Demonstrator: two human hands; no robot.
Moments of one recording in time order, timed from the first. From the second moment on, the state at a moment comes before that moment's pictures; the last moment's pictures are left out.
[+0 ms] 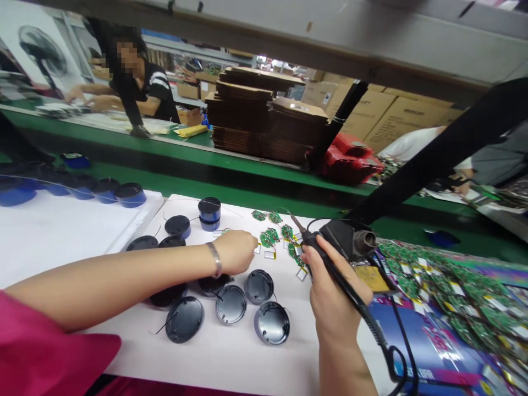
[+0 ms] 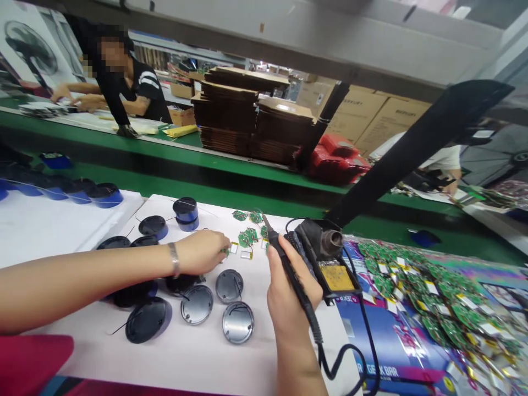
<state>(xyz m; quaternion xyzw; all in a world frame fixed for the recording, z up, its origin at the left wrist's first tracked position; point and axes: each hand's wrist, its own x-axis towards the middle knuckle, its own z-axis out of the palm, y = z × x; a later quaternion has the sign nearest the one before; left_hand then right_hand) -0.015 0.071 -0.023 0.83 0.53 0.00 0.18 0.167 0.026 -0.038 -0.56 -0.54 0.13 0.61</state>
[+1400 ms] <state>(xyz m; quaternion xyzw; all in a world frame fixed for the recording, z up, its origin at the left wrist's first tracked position) 0.012 0.049 -0.010 0.44 0.57 0.39 0.58 0.170 0.004 -0.062 -0.47 -0.65 0.11 0.58</state>
